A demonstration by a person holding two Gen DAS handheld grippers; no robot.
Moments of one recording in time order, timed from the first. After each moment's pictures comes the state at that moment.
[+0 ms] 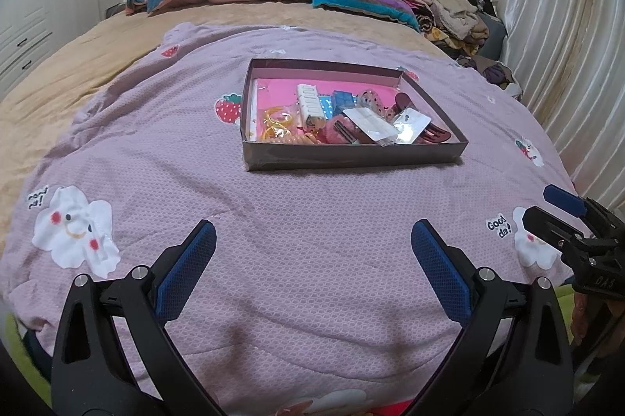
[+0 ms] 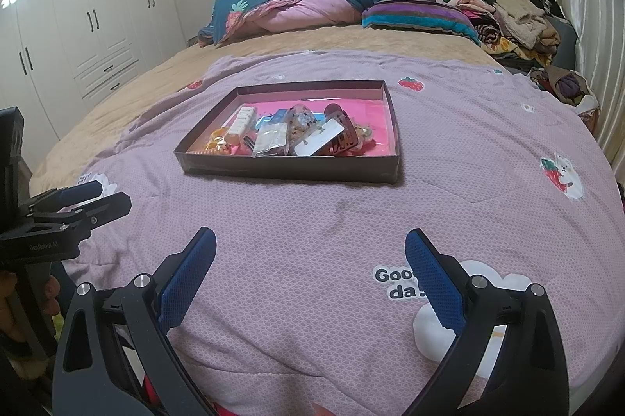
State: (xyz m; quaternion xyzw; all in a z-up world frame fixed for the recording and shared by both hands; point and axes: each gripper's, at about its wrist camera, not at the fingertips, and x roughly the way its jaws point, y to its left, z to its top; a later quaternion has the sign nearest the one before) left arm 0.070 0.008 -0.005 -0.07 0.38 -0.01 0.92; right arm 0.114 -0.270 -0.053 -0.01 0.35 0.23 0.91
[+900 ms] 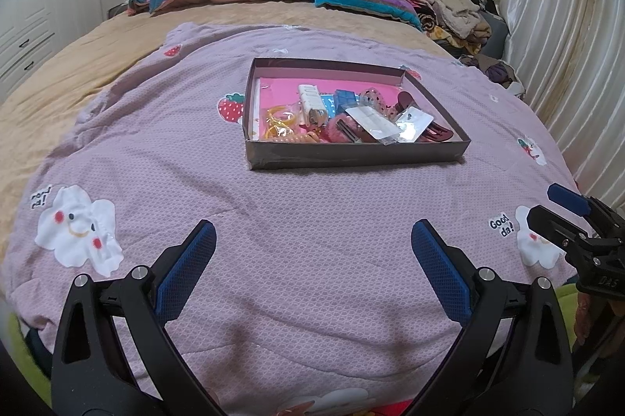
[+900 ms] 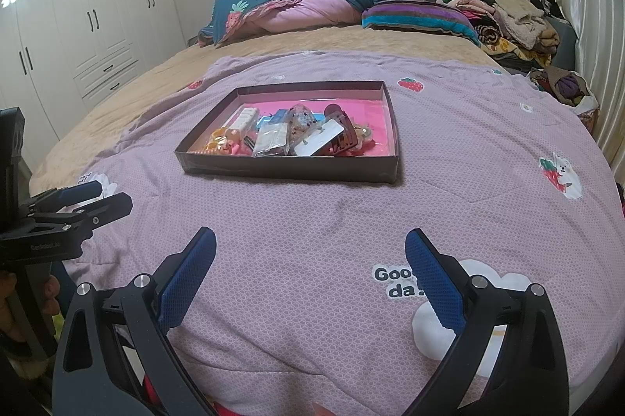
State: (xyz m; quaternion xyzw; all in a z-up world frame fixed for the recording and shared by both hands) left arm 0.069 0.008 -0.005 -0.07 0.38 -0.01 0.92; right arm 0.113 -0.271 -0.052 -0.01 0.34 0.23 0.91
